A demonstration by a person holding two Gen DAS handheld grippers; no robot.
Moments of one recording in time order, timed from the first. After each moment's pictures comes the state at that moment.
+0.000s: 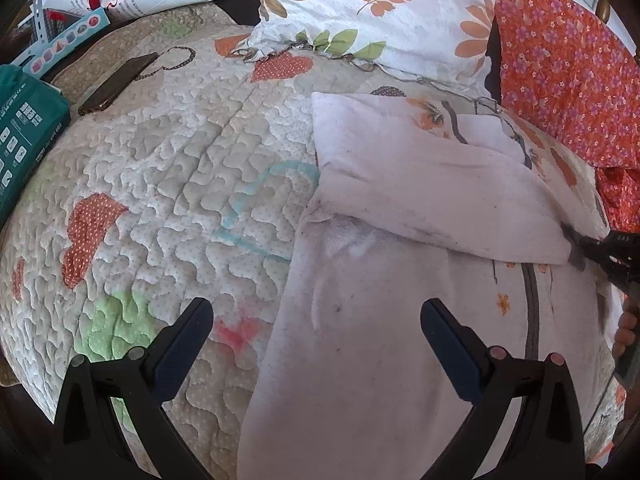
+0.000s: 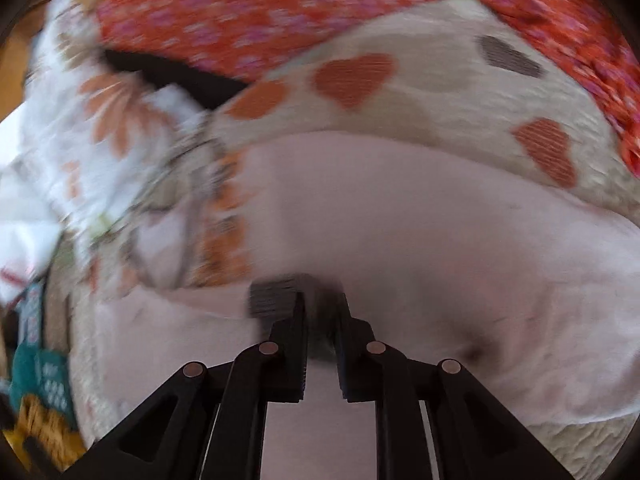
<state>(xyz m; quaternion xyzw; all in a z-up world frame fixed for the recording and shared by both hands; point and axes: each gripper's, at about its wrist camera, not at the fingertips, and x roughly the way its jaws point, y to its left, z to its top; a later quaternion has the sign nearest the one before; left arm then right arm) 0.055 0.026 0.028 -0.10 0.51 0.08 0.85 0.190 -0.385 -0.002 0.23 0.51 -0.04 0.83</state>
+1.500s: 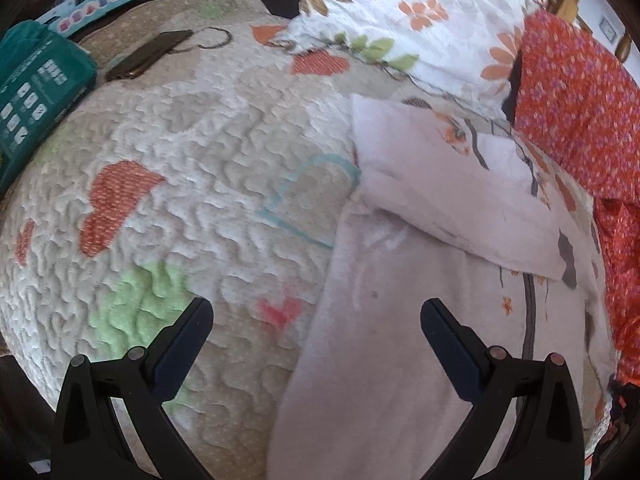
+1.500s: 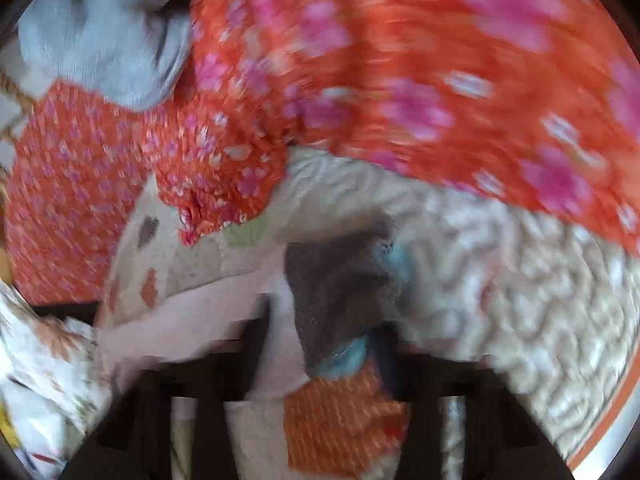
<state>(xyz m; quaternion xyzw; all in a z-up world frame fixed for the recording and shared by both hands) 0.029 0.067 0.035 -0.16 0.50 0.10 0.85 -0.055 -0.671 0.002 0.39 0.39 -0.25 0.80</state>
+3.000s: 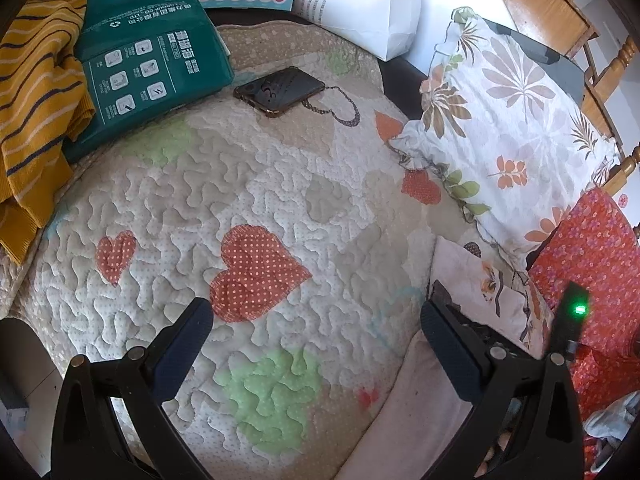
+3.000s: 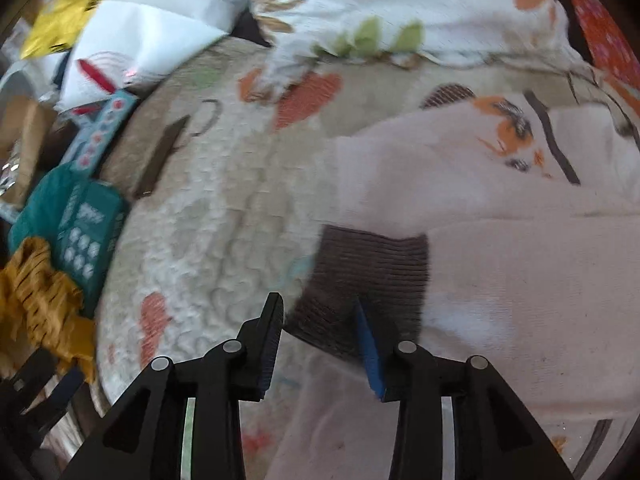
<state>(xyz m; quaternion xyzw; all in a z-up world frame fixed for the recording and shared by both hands) -0.005 0.209 0.087 -0.32 0.41 0.18 0.84 0.170 -0.020 0.017 0.09 0.53 0.28 0.79</state>
